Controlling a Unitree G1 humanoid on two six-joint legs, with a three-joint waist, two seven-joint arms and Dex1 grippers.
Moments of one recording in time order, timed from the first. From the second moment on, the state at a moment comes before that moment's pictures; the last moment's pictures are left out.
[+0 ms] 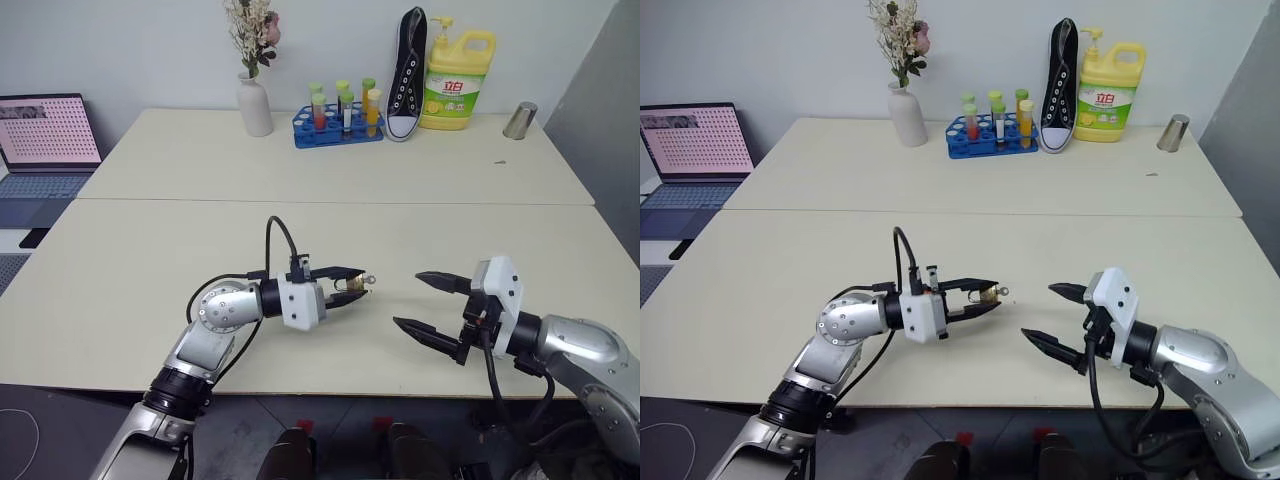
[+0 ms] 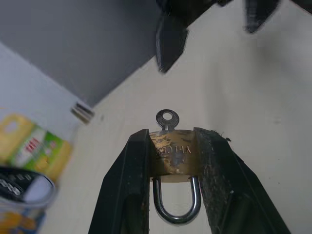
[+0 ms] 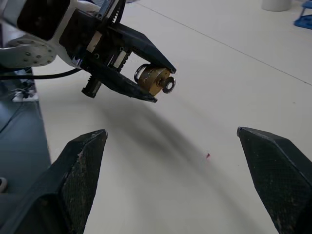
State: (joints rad) left arm -0.39 0.53 -0.25 0.12 0.06 -0.77 -0.89; right arm -0.09 -0.69 -0.08 -0.68 0.68 0.75 0.73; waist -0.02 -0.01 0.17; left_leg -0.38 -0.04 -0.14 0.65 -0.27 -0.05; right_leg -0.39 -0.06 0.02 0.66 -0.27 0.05
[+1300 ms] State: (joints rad) left arm -0.38 0.63 -0.23 0.12 0.29 -1.03 -0.64; right arm -0.36 -0.55 0.08 -0.51 0.84 1.01 0.67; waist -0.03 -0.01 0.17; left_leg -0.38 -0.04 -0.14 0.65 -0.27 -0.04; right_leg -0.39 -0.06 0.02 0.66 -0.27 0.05
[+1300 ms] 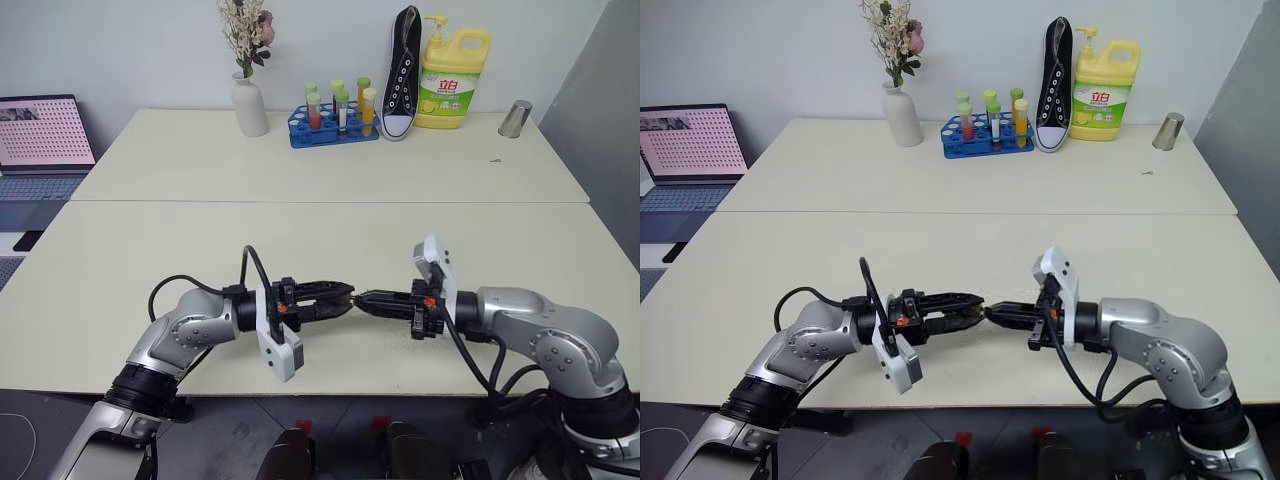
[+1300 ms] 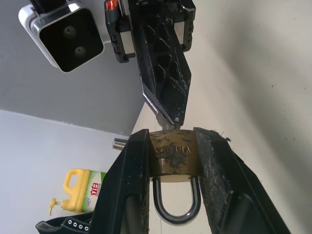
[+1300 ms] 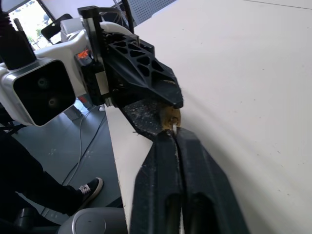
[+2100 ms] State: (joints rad) left arm -0.40 0.65 -0.25 0.10 0.39 -1.05 -0.56; right arm -0.61 -0.46 -0.09 -0.11 1.32 1.53 0.39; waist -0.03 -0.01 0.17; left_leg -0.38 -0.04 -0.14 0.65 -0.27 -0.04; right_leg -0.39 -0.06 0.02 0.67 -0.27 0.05
